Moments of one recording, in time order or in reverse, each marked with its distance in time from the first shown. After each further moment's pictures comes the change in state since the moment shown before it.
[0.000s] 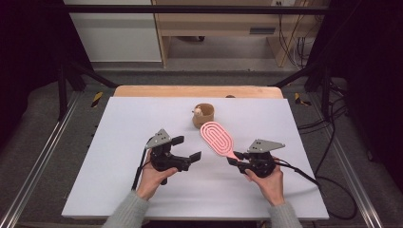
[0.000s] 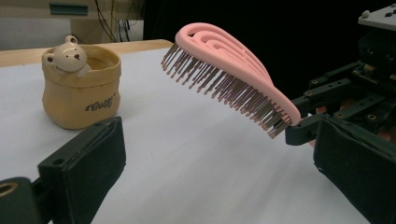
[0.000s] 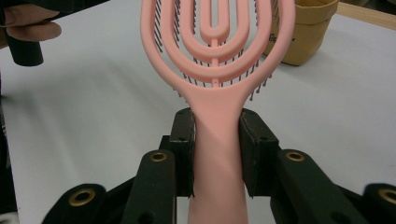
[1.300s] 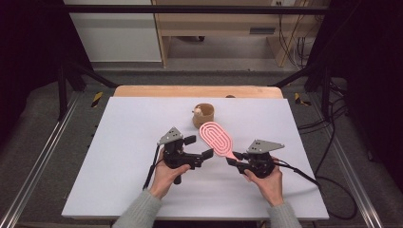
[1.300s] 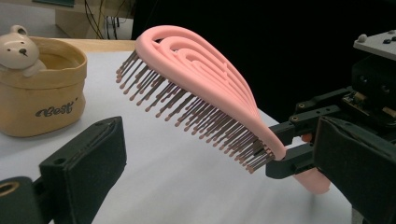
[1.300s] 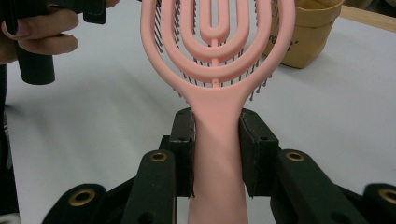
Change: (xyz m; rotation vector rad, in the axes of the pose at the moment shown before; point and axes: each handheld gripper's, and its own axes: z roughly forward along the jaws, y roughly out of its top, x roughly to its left) left arm -0.013 0.004 0.031 -0.024 -0.040 -0.098; right arm 0.002 0.000 0.001 -0.009 0.005 -0.007
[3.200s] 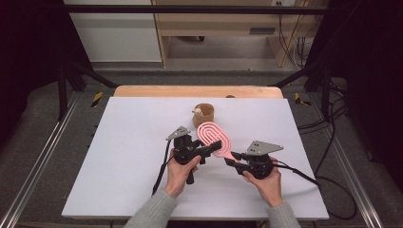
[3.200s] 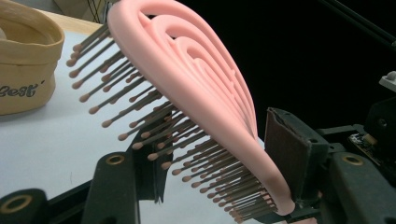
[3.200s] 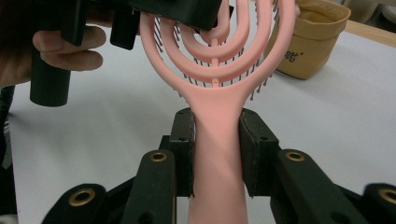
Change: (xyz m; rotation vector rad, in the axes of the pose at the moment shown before) left arm -0.006 -0.001 0.026 -0.029 -0.009 -0.185; right arm 0.005 0.000 0.001 -0.026 0.005 -0.039
